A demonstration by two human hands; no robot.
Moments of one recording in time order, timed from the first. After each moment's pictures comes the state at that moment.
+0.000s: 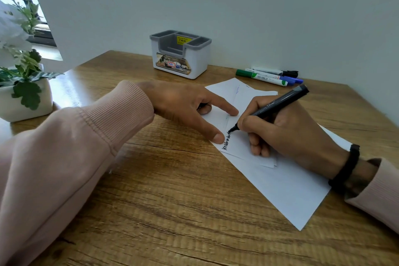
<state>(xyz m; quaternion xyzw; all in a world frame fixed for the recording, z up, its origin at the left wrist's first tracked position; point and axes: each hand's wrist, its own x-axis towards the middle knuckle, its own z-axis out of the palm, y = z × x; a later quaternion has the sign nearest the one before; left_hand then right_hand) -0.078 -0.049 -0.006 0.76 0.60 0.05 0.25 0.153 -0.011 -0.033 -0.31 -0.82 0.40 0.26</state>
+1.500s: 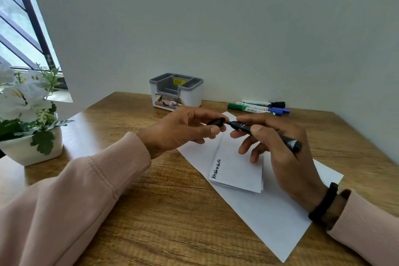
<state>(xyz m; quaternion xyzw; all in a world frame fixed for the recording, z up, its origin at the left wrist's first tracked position) -0.075 -0.051 -0.018 0.64 0.53 0.41 0.38 0.161 -0.007 -0.042 -0.21 -0.74 0.40 0.50</state>
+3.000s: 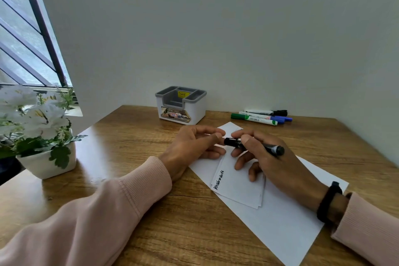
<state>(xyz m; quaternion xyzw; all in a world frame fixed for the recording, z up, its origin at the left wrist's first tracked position) -0.049 -0.045 -0.037 0.45 0.55 0.56 0.43 0.157 0.009 -0.047 -0.27 -0.77 0.45 0.36</state>
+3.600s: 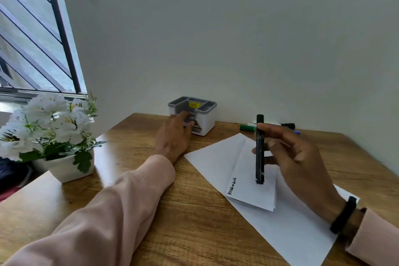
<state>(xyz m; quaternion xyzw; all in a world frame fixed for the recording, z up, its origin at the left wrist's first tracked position) -0.137 -0.007 -0.043 0.52 0.77 0.36 -0.09 0.157 0.012 -0.042 -0.21 -0.74 0.37 0.52</state>
